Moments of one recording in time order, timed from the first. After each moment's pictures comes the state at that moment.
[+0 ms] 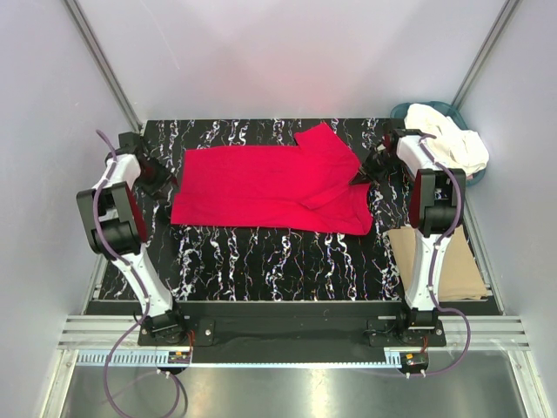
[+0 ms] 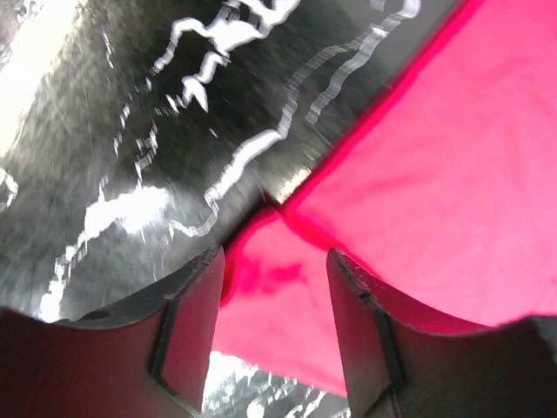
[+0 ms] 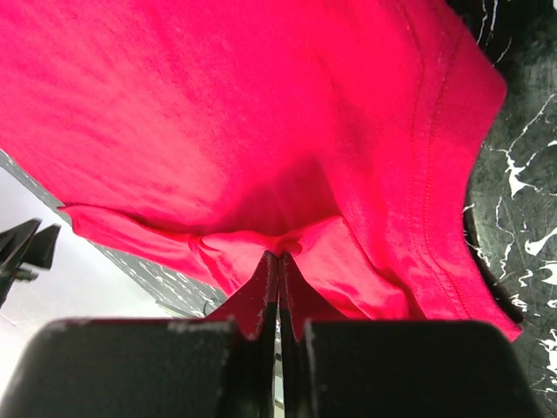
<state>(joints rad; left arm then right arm) 0.28 1.98 1.50 -0.68 0.16 -0.57 0.01 2.23 1.82 -0.89 -0.48 0.63</state>
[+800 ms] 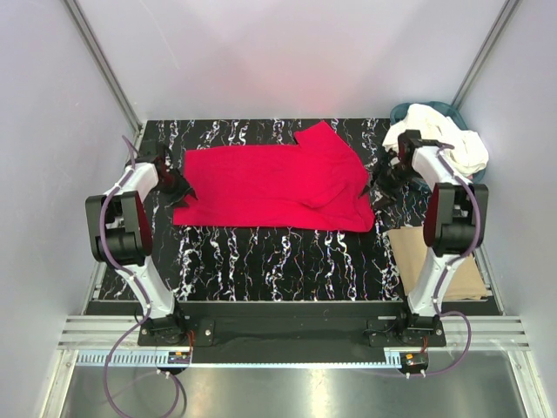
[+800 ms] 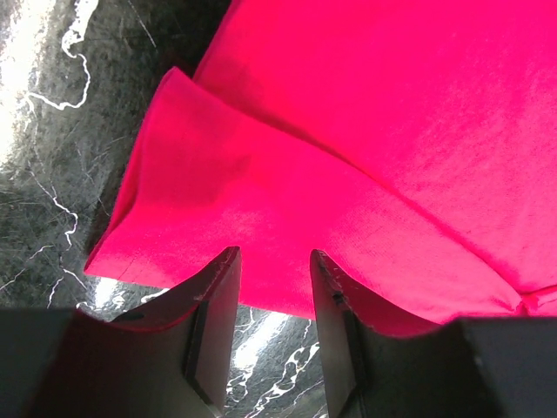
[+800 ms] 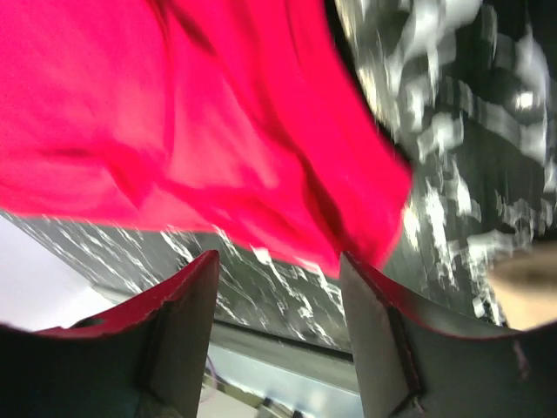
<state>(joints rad) 0.15 1.85 1.31 -0.67 0.20 -0.56 -0.04 1.99 1.56 -0.96 -0.40 0.47</state>
